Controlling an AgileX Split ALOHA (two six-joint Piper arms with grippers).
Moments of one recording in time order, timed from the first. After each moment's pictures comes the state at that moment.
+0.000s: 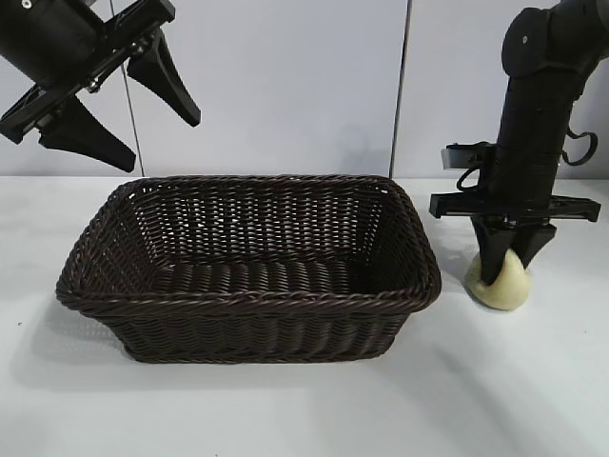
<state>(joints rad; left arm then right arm) -0.24 1.75 -1.28 -0.71 0.81 0.17 0.11 2.24 -1.69 0.05 1.20 0.00</state>
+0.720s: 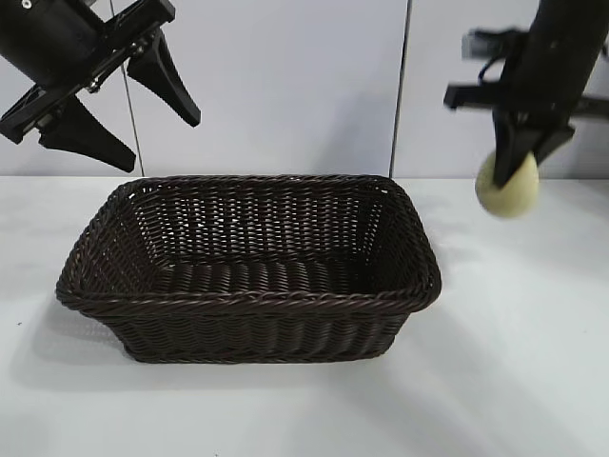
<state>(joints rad) -0.24 1.75 -1.28 -0.71 0.81 0.17 0.11 1.88 -1.69 0.14 1.23 -0.05</state>
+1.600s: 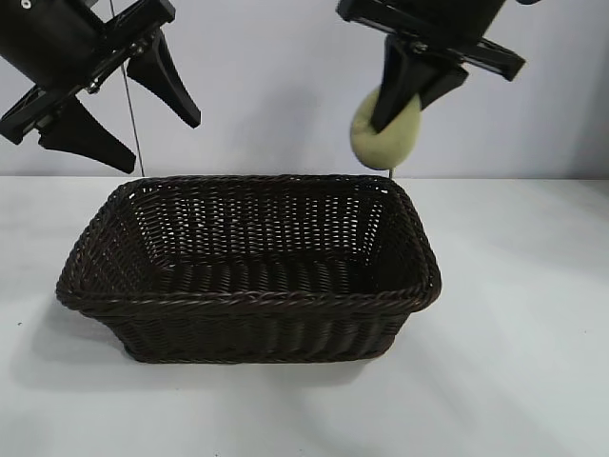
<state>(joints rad) -0.24 1.75 -1.28 -0.71 0.82 0.17 0.42 1.93 -1.69 0.34 1.11 -0.07</state>
